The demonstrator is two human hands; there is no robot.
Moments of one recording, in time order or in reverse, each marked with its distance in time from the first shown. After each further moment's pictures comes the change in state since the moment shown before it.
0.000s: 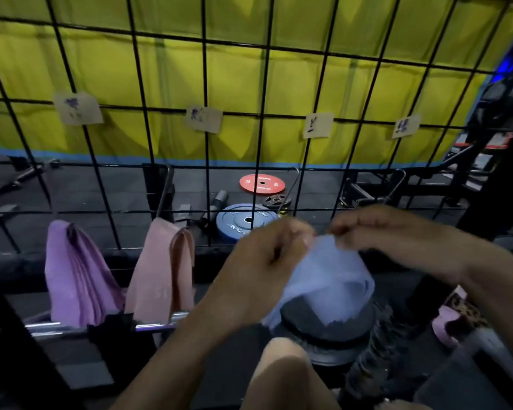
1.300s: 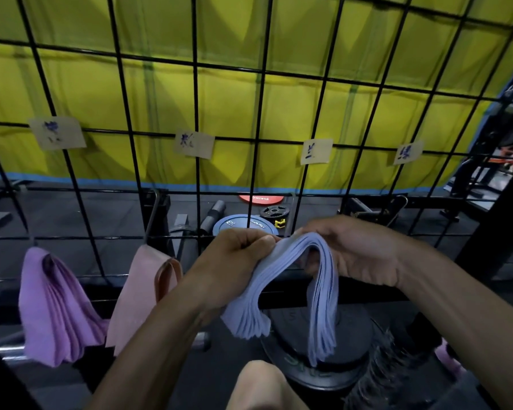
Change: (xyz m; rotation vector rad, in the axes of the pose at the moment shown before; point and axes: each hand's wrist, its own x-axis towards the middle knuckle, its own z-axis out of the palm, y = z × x) left_hand 0.037 -0.011 -0.033 -0.219 -0.014 -0.376; right_hand 0.067 0.004 0.001 0.542 -0.038 0.306
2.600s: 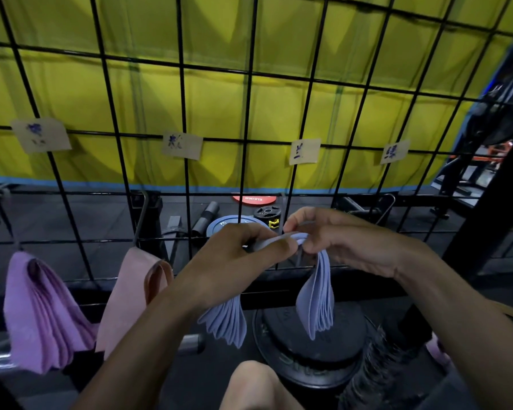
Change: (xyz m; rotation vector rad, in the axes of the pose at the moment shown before) left_hand 0.003 0.010 0.003 0.200 -0.058 0.069; right_hand -0.004 0.006 -0.023 -0.173 -0.108 -0.237
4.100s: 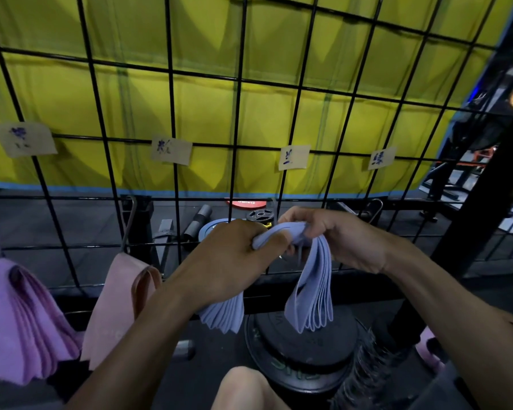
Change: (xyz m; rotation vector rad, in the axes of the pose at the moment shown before) left_hand 0.014 0.007 0.003 0.357 0.027 0.163; right_hand 0.005 -0.008 -0.004 0.007 -0.015 -0.022
